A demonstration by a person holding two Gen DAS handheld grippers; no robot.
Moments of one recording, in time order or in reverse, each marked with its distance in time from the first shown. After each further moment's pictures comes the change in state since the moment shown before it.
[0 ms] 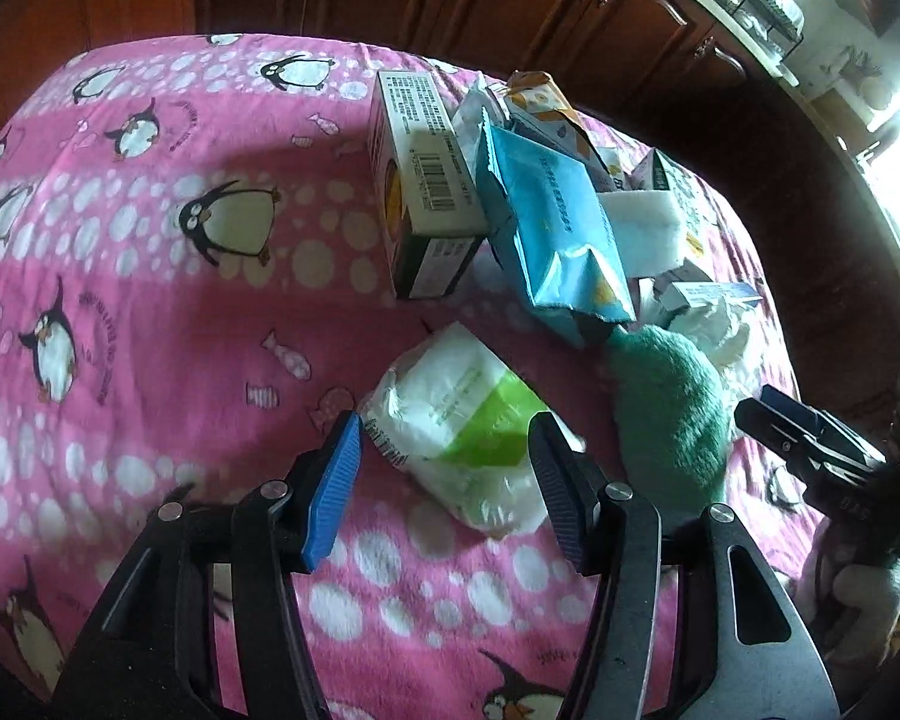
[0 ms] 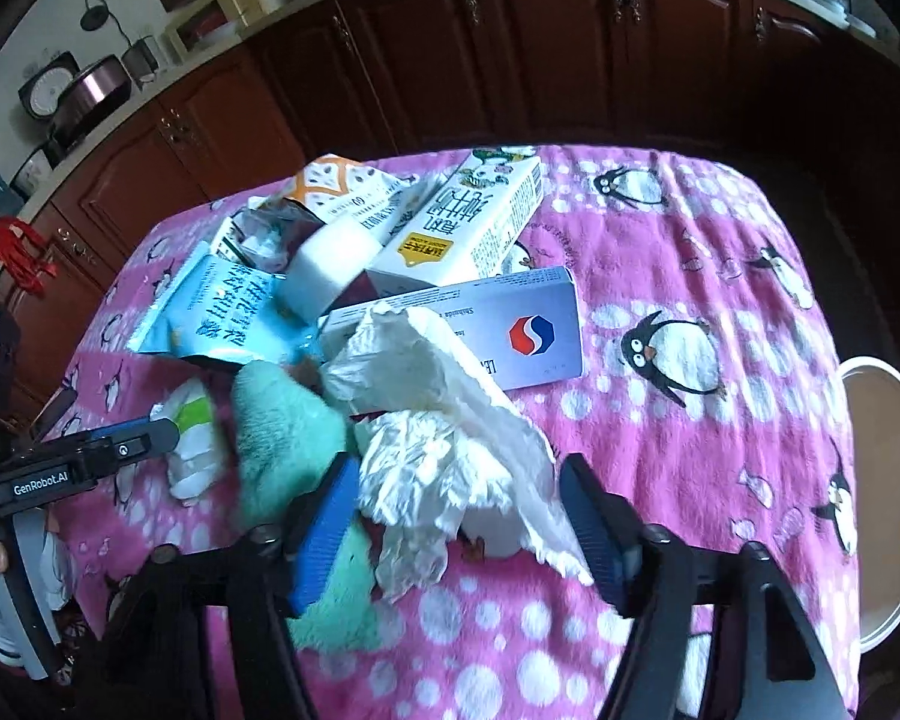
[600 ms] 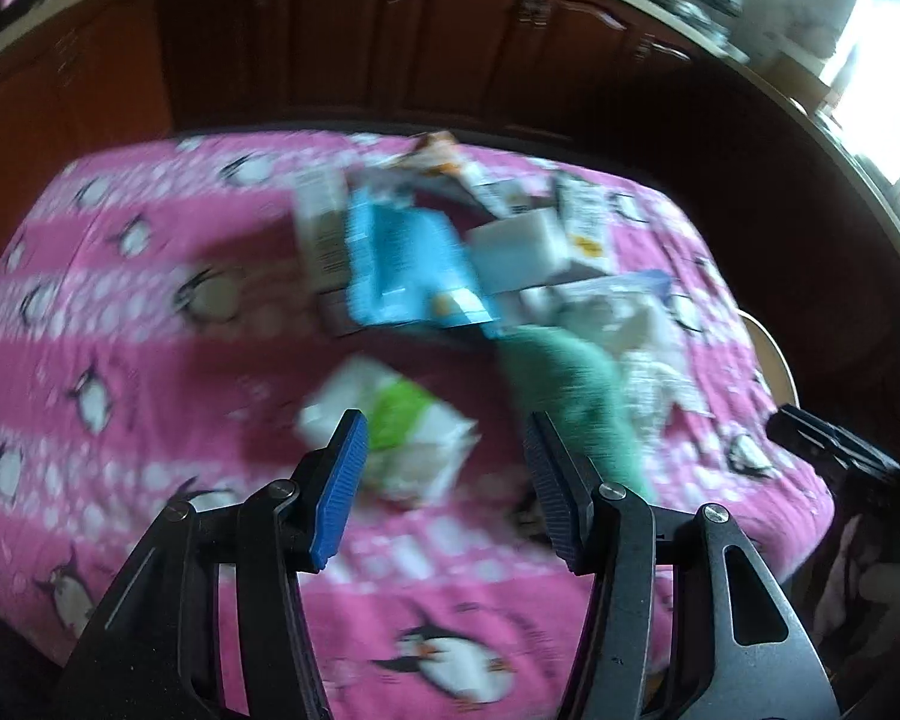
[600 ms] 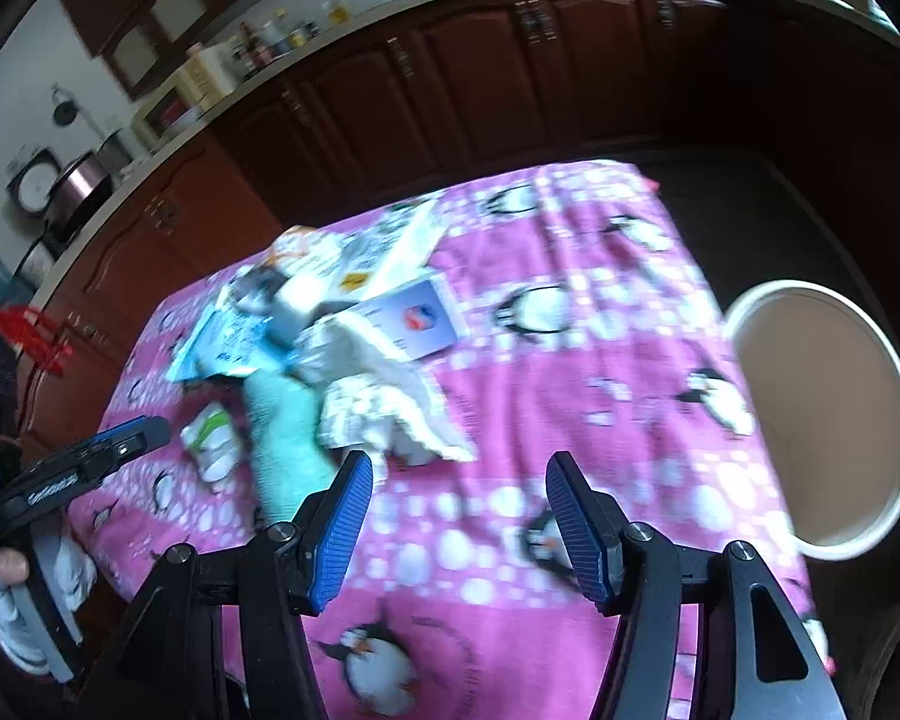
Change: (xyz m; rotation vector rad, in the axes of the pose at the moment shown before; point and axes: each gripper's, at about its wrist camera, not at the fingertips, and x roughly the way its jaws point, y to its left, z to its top) left arm -0.051 -0.044 -0.023 0.124 -0.113 0.042; right arm -0.078 -0.029 -0.050 0.119 -0.113 0.043
